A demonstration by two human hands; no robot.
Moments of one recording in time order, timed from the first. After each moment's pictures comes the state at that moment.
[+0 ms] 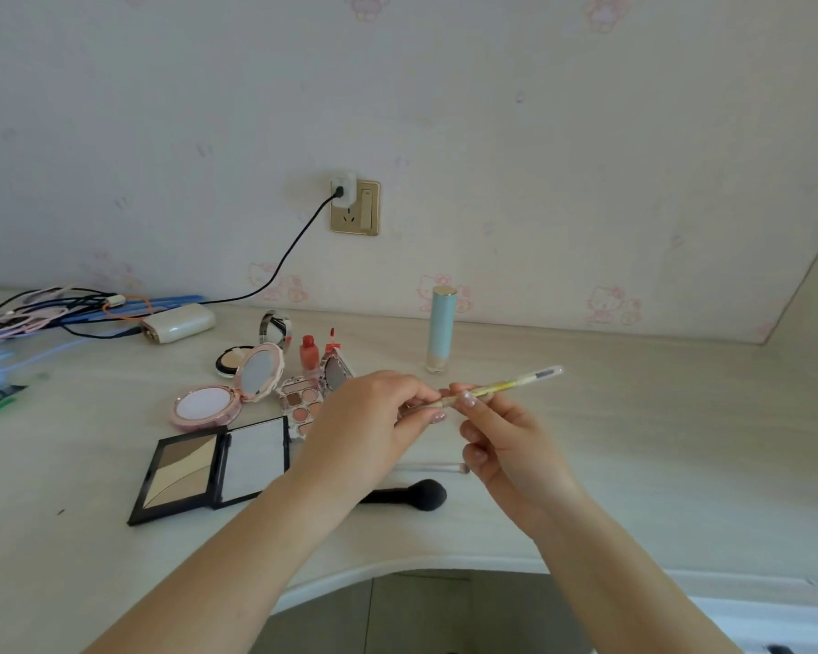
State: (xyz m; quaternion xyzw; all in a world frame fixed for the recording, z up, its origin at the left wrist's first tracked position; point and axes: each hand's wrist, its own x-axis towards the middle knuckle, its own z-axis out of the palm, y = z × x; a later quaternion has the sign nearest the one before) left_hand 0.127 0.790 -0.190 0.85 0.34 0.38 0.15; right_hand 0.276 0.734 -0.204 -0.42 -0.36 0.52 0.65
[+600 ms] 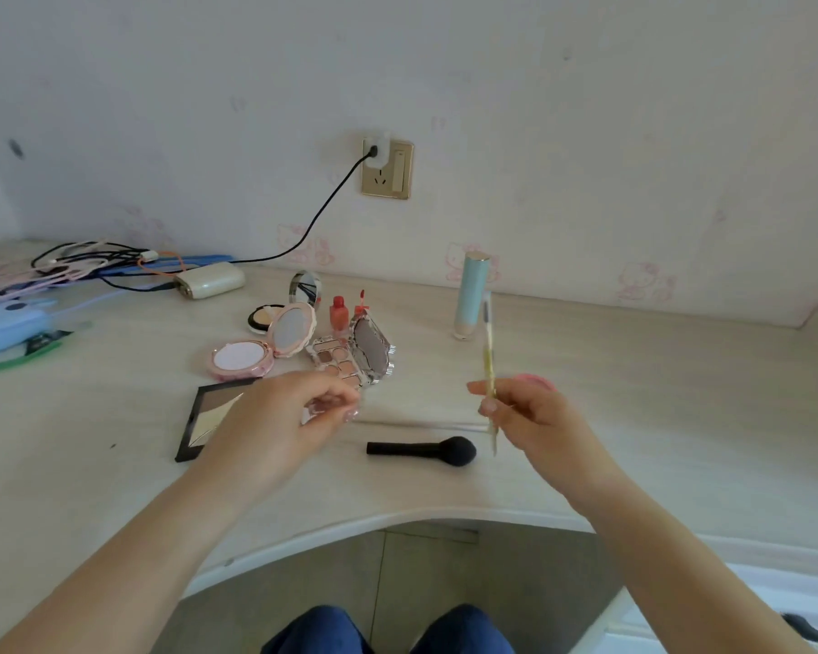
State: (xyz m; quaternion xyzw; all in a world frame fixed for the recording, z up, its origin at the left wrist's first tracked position) left_hand 0.030 0.774 -0.206 0.80 0.44 0.34 0.20; right_hand 0.282 0.720 -0.217 -0.65 -0.57 0.26 0.43
